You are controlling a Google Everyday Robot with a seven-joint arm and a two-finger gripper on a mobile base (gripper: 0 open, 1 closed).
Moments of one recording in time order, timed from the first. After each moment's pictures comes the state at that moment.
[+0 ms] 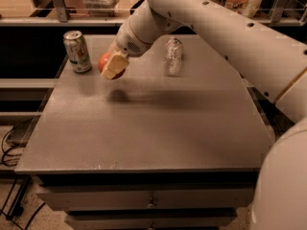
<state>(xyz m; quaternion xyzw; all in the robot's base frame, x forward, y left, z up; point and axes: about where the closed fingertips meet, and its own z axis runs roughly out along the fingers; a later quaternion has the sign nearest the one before) 0.651 0.126 0.902 -0.66 0.65 0.17 0.34</state>
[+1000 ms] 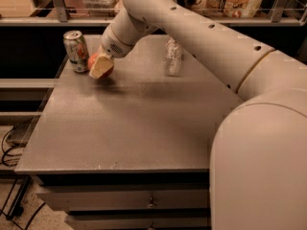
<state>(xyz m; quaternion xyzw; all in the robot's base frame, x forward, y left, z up) 0.685 0.171 0.875 -0.65 0.66 0.16 0.33</state>
